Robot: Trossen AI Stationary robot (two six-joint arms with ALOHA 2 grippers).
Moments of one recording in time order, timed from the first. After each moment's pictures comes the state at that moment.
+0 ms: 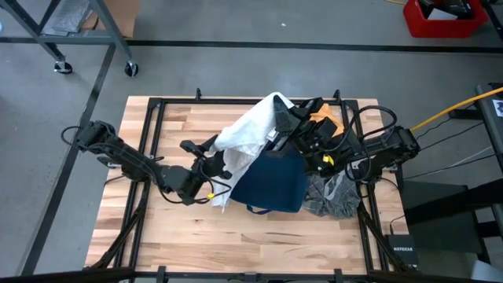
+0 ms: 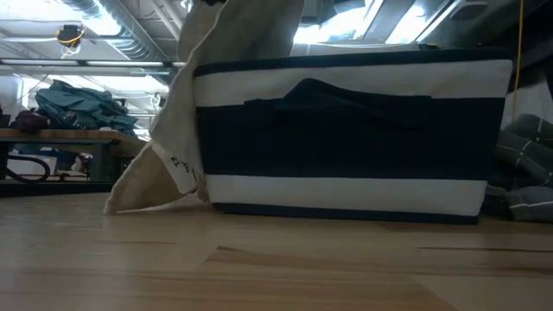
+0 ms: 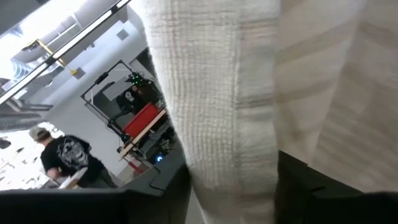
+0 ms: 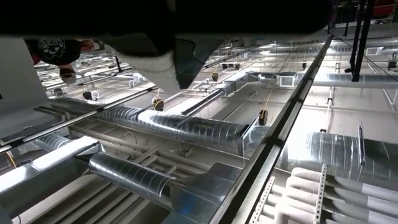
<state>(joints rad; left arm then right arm) -0.45 1.44 0.90 0.82 -1.57 0.95 0.28 1.62 1.50 1.21 0.64 -0.64</state>
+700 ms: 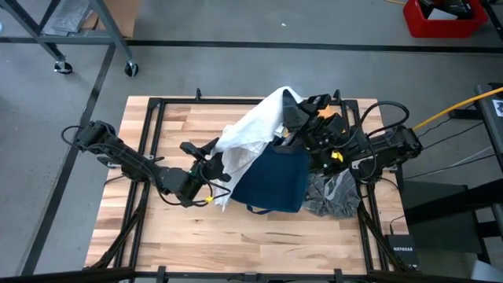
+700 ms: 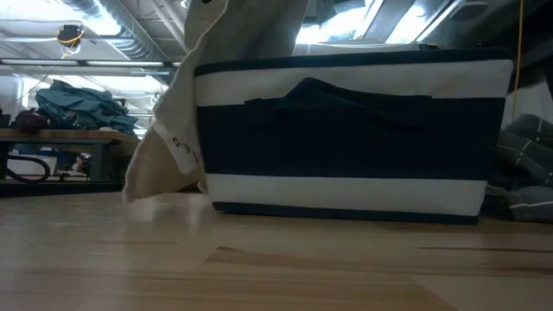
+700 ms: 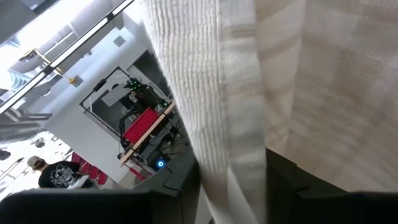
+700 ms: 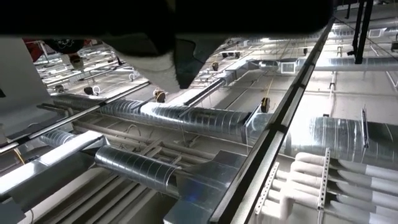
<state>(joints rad) -0.46 1.44 0.90 0.82 -1.57 0.98 0.28 1.59 1.50 1.24 0.64 -0.64</state>
